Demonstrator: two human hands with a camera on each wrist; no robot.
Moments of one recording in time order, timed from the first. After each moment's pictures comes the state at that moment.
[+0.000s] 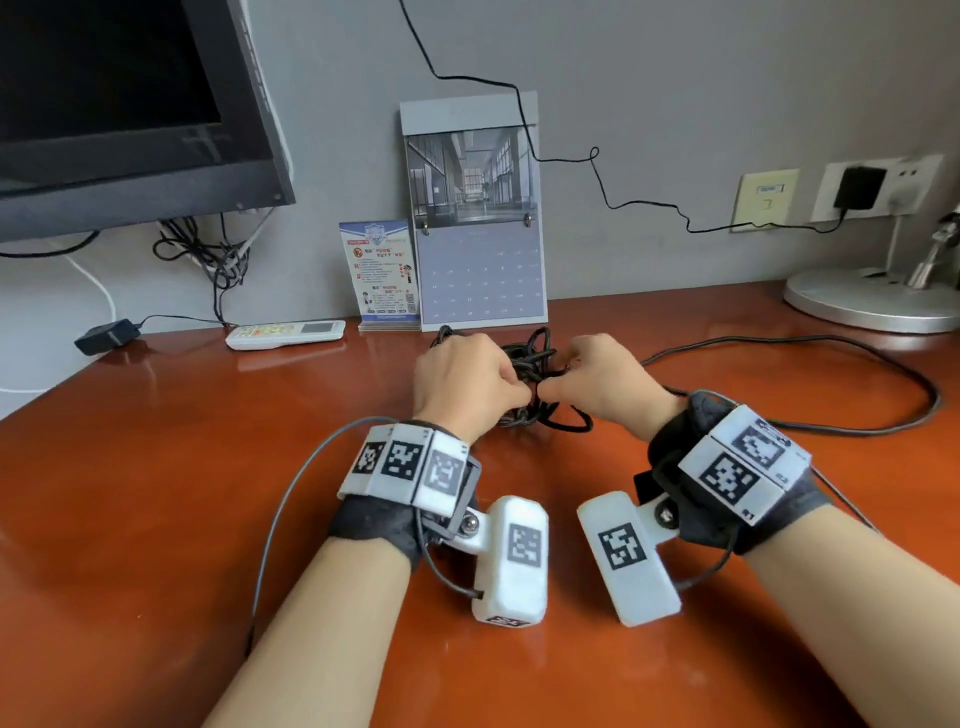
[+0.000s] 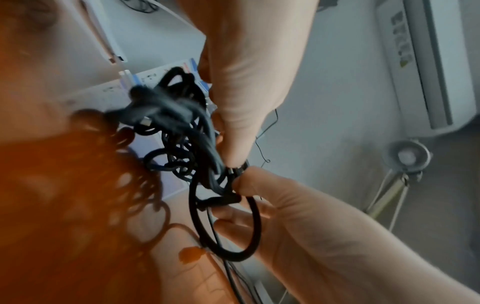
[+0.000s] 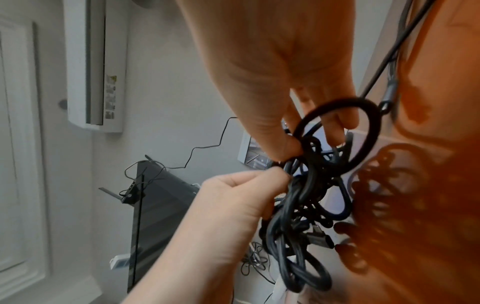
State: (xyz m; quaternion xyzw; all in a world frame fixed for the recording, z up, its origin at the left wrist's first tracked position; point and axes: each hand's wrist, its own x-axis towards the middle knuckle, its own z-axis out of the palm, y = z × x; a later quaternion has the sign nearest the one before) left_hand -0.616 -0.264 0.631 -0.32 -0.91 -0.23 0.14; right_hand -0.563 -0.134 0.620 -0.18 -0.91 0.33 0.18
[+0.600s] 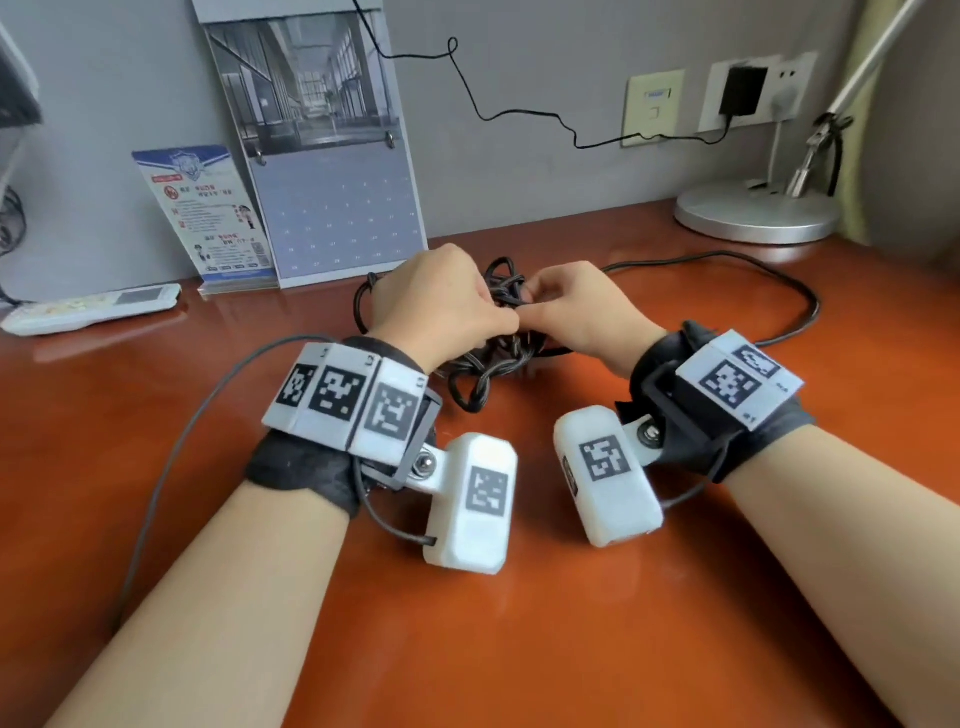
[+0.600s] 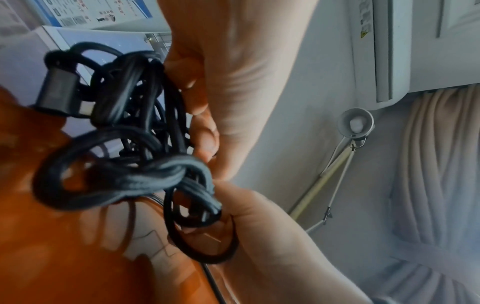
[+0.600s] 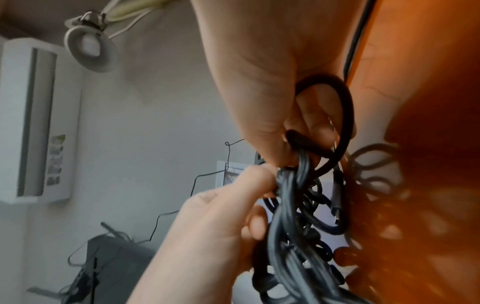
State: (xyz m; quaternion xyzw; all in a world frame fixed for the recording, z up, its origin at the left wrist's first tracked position) left_hand -0.597 -0.169 0.638 -0.39 -0.89 -0.23 0.06; right_hand -0.531 -0.048 0.602 -0.19 -0.84 0.45 0.23
